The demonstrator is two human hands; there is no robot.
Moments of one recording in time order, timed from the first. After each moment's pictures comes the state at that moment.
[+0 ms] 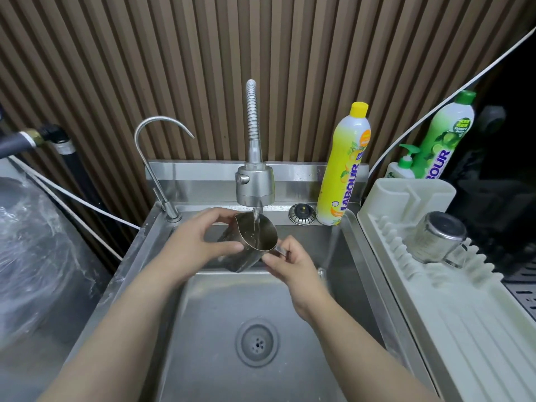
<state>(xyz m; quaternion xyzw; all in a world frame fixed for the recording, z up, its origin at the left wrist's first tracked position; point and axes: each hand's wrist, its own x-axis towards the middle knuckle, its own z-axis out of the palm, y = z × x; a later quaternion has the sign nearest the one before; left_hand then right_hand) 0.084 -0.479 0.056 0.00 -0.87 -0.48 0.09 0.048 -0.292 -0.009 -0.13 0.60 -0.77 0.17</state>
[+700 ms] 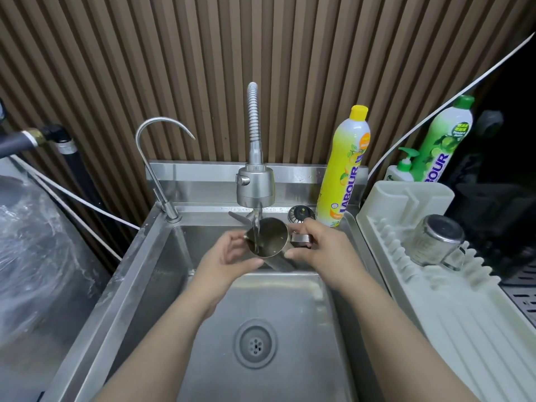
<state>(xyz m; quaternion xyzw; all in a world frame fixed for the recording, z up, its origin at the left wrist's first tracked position) 0.092 -0.437 0.012 0.07 -0.73 -0.68 0.05 0.037 -0.249 0.057 -0.19 0.85 -0.49 0.05</state>
